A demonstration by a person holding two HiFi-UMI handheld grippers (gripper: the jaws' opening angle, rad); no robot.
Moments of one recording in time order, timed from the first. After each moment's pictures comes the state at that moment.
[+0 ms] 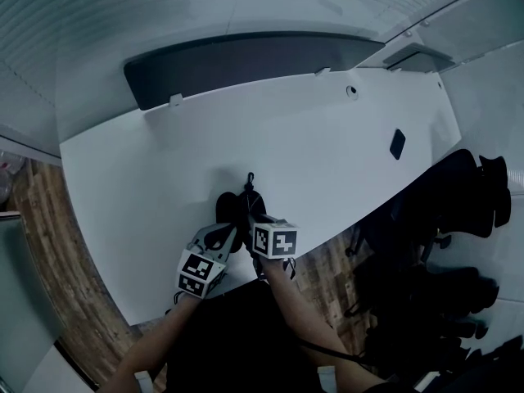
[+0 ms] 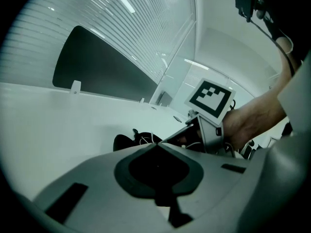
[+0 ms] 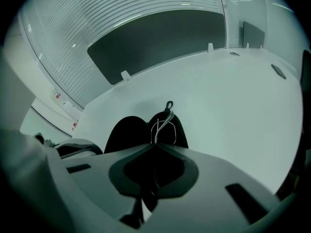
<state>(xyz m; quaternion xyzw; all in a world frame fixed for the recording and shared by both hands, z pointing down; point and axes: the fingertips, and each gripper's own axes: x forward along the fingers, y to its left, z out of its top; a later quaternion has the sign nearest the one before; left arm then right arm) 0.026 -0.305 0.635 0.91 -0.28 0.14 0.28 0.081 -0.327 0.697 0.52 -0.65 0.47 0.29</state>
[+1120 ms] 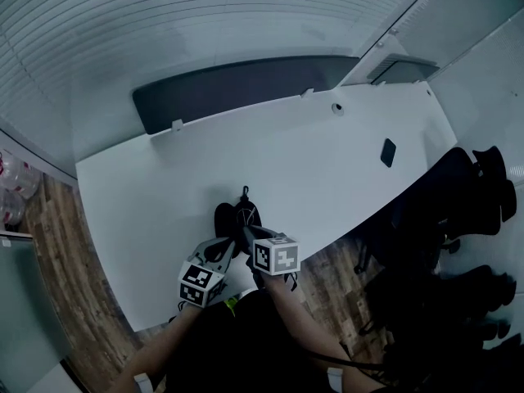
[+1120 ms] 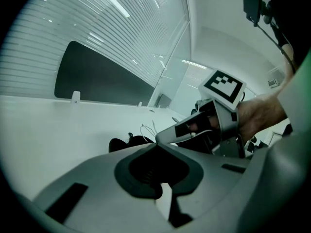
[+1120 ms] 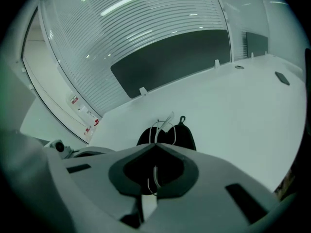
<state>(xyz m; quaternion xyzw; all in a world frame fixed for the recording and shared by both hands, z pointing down) 0.022 -0.289 0.618 0.91 -0.29 0.14 0.25 0.064 -0.321 0.644 0.50 -0.72 0.43 0.23</state>
